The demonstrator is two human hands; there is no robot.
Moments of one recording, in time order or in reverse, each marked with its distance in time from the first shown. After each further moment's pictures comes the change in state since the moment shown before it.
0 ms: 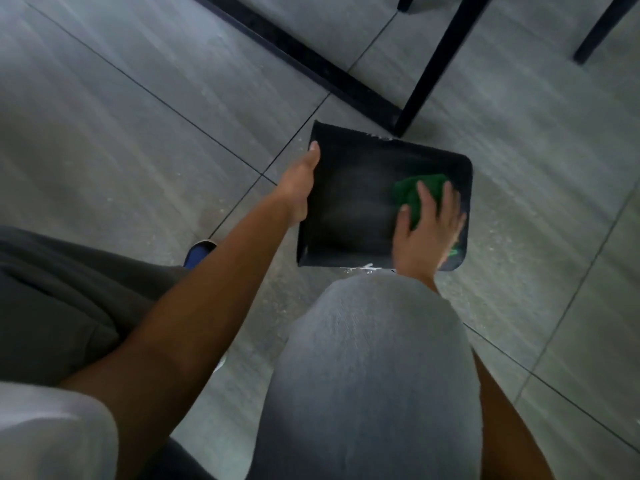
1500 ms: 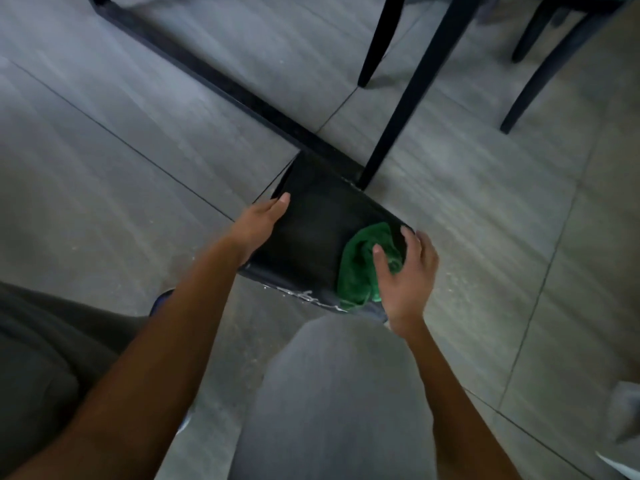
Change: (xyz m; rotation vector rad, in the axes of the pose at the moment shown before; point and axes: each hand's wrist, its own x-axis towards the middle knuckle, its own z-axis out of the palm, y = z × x) left_hand -0.027 0.031 -0.015 0.571 0.028 0.225; right_hand 0.010 -0.002 -0.044 0.143 0.032 -0.002
